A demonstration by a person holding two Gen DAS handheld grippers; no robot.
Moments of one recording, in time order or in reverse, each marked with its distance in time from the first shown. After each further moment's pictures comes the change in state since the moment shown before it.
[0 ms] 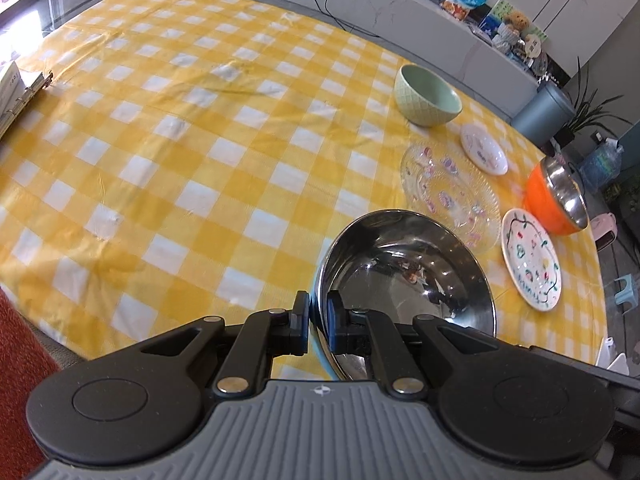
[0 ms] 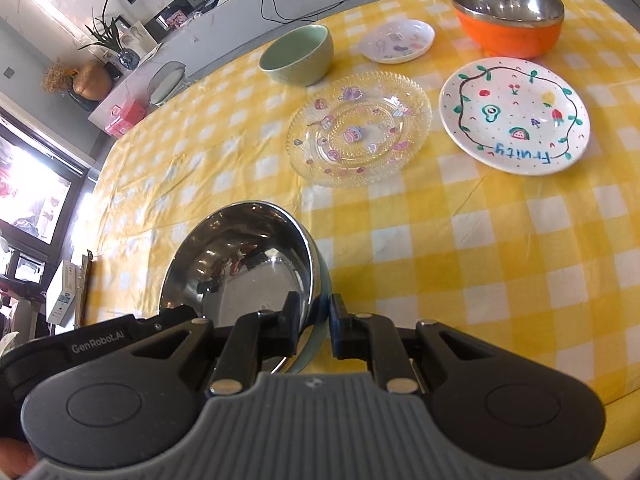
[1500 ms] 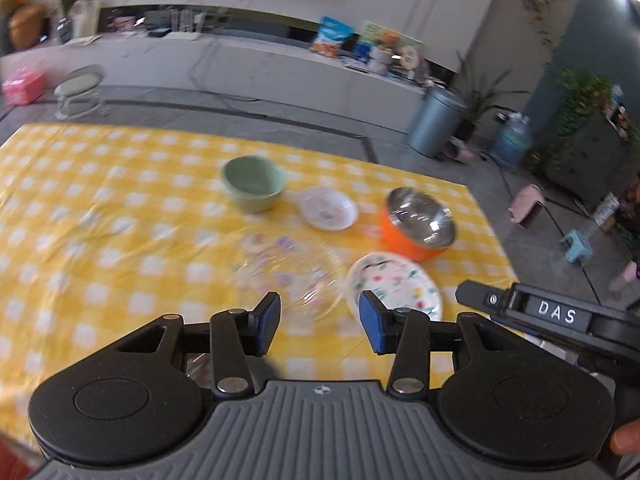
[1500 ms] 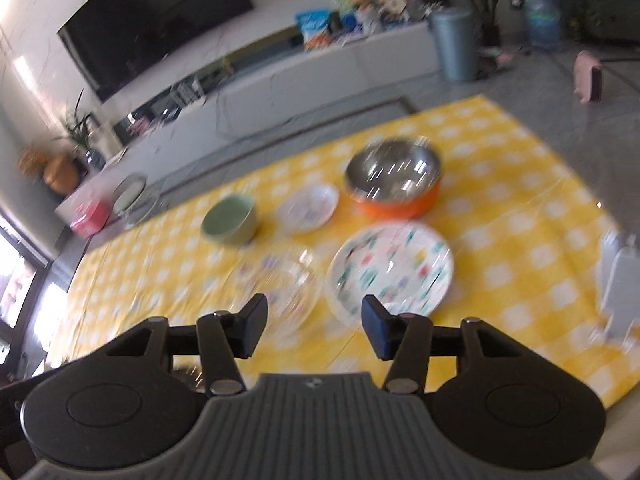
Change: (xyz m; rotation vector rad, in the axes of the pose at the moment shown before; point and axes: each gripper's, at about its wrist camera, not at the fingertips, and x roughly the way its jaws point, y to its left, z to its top) left arm -0.059 -0.140 0.028 0.315 -0.184 -0.180; right arm -0.121 -0.054 0.054 0.035 -0.361 -0.145
